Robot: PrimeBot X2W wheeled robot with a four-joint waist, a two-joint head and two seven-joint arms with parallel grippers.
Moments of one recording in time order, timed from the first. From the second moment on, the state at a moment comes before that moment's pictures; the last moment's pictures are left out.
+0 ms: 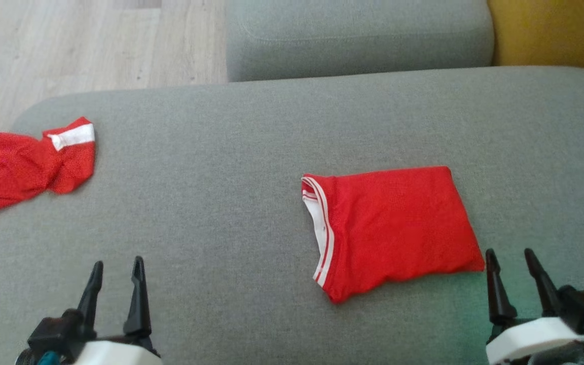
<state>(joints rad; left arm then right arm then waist) 0.19 0.05 -0.03 0.07 -0.19 -0.04 -0.26 0.11 -0.09 -0.04 0.23 0.18 0.13 -0.16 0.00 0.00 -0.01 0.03</state>
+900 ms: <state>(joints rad) 0.22 0.05 -0.01 0.11 -0.18 -0.07 -0.26 0.09 -0.09 0.01 0.29 0.18 0.13 -0.20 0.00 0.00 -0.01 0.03</state>
